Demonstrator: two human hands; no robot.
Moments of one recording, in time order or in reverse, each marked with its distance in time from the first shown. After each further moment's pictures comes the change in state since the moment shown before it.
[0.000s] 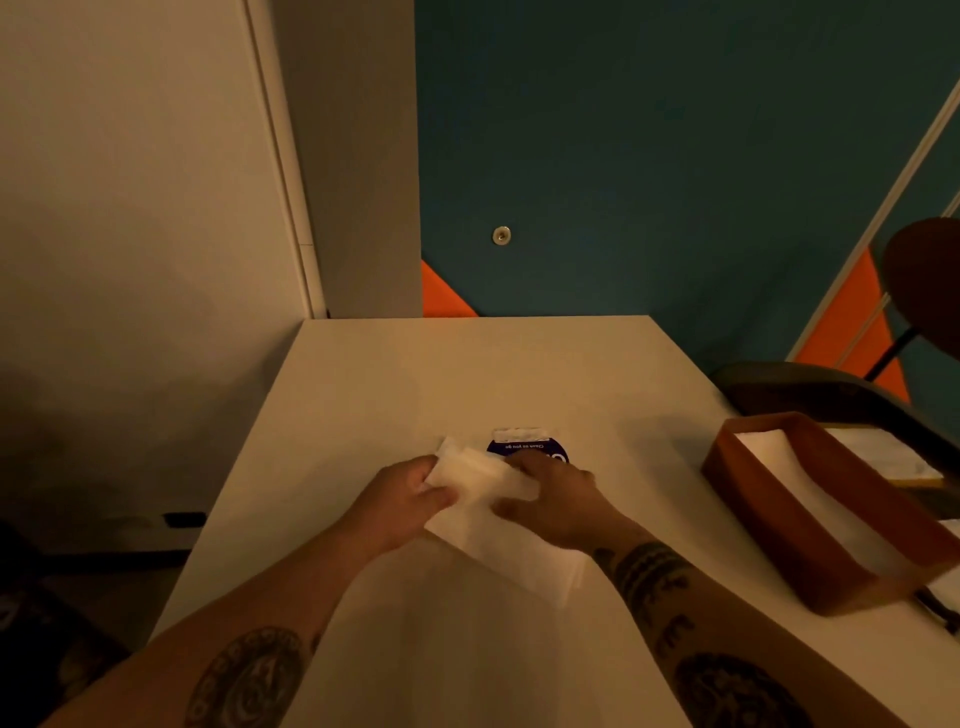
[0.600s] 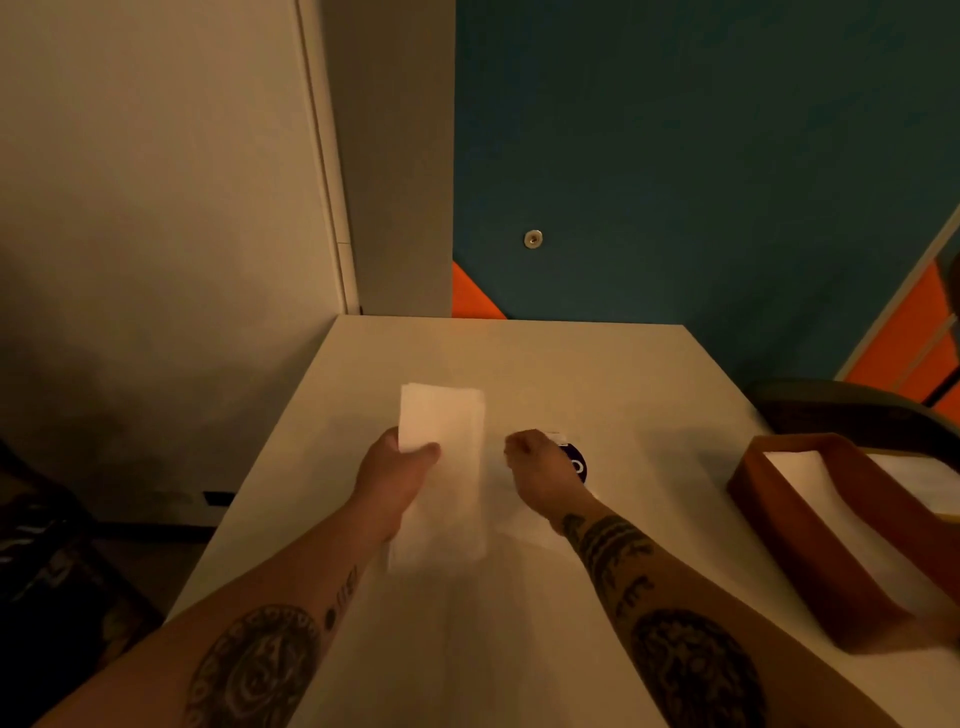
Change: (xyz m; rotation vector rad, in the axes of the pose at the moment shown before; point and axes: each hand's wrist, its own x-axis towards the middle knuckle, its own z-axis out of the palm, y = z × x) left_hand 0.002 0.023 -0.004 -0.566 0.439 -0.303; right_hand 0.042 -0.023 0.015 0.487 0.038 0.140
